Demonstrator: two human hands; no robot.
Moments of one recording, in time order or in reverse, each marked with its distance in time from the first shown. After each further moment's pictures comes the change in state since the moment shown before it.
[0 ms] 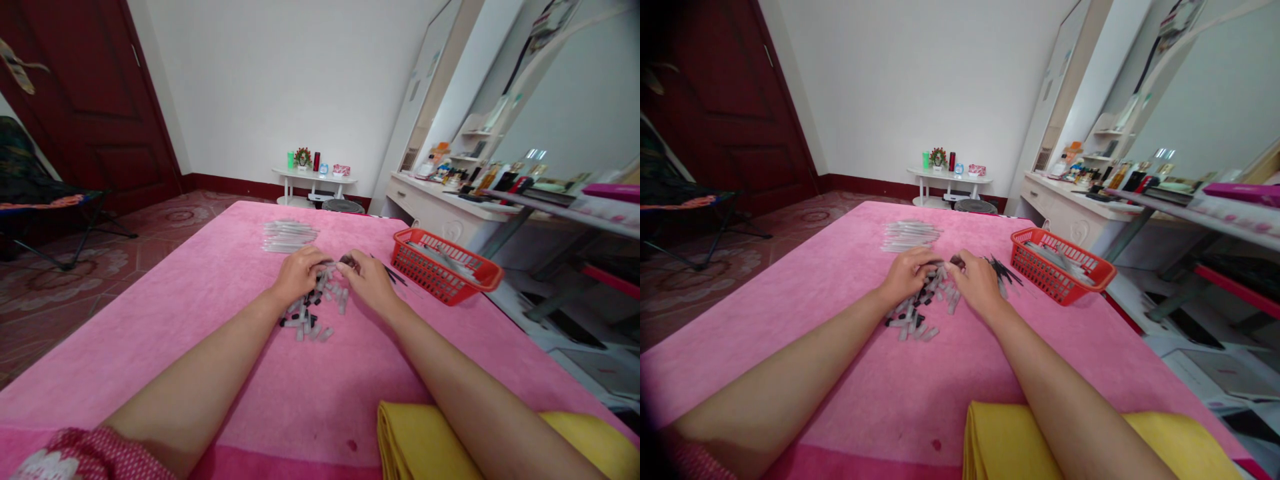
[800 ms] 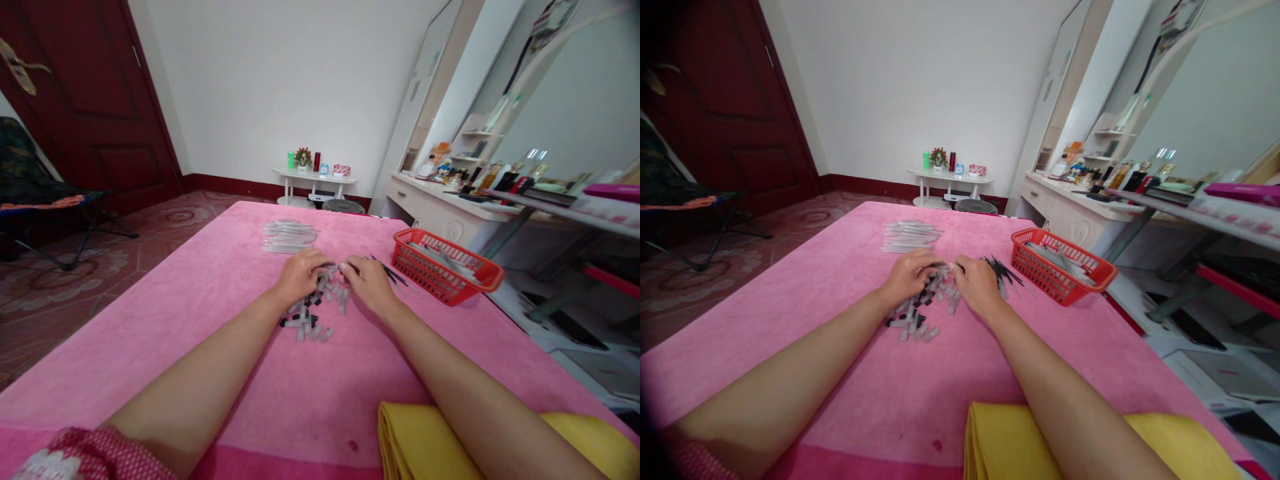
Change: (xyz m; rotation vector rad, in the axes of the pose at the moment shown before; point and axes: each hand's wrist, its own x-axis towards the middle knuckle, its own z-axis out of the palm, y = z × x) left_hand 0.000 -0.001 0.001 -0.004 -0.036 0.025; right_hand -0.001 0.000 0.001 -0.038 -0.040 -0.002
